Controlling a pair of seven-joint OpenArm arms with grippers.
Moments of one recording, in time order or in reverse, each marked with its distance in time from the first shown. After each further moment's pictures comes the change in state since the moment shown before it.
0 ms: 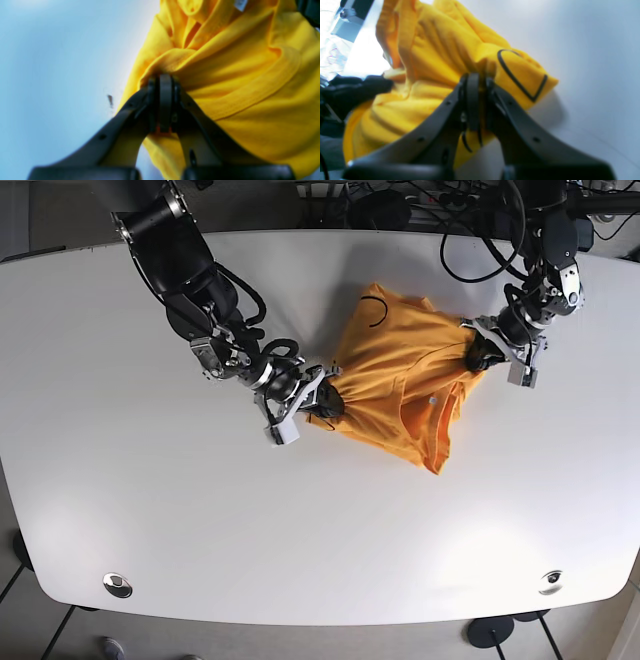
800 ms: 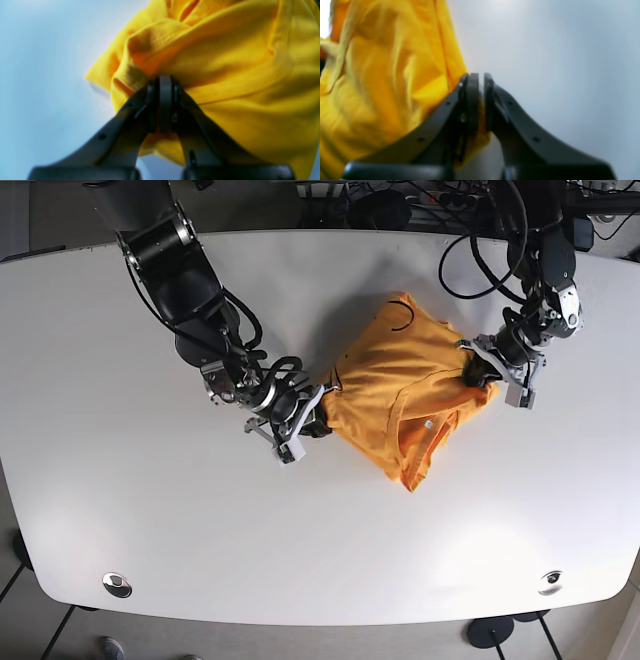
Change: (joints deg) left arm -8.5 0.5 0.0 -5.7 0.4 0.2 5.2; right arm 5.8 -2.6 0.2 -10.0 -16.1 1.6 4.5
